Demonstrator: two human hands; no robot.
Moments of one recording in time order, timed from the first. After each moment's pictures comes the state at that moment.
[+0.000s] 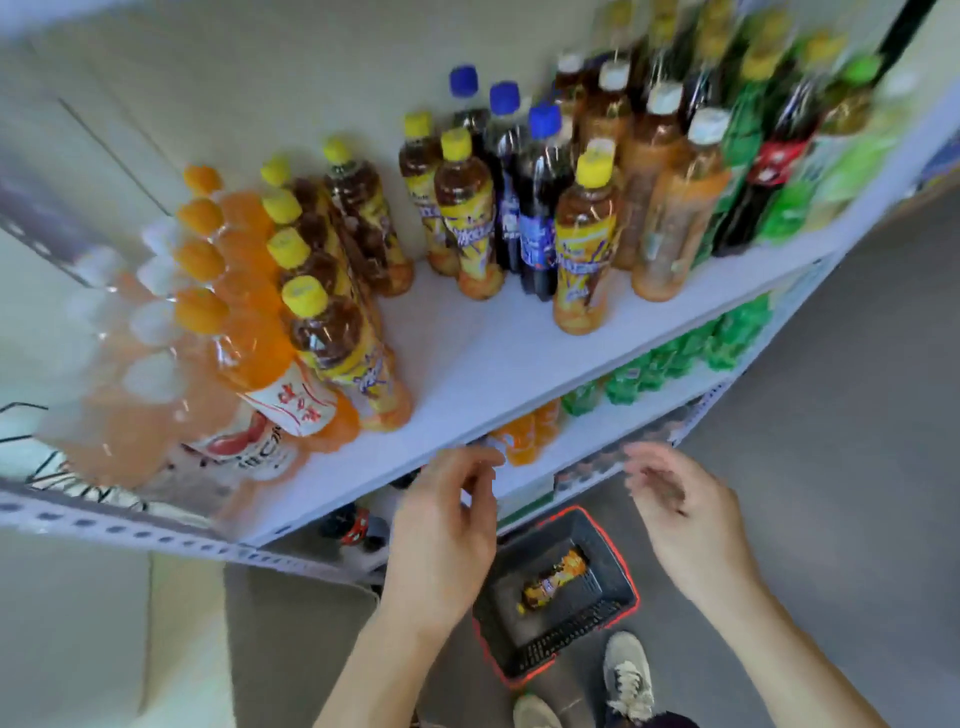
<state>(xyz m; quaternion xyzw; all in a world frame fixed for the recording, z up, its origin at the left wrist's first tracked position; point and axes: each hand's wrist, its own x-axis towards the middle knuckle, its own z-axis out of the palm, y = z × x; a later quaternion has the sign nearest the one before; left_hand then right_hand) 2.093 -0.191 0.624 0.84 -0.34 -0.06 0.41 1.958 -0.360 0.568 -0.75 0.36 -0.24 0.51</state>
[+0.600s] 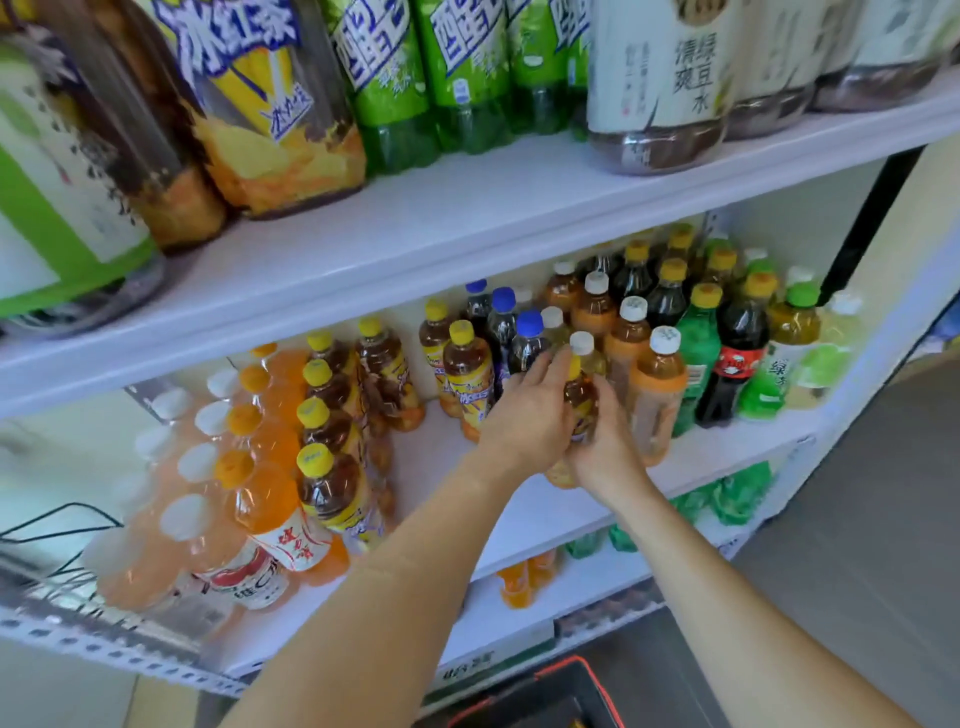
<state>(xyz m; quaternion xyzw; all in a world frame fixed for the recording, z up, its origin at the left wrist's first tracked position) 2.187 -0.409 0.721 0.86 -0.47 -0.03 0.20 2.127 -0.495 0.638 -0.76 0.23 -0.29 0.53</state>
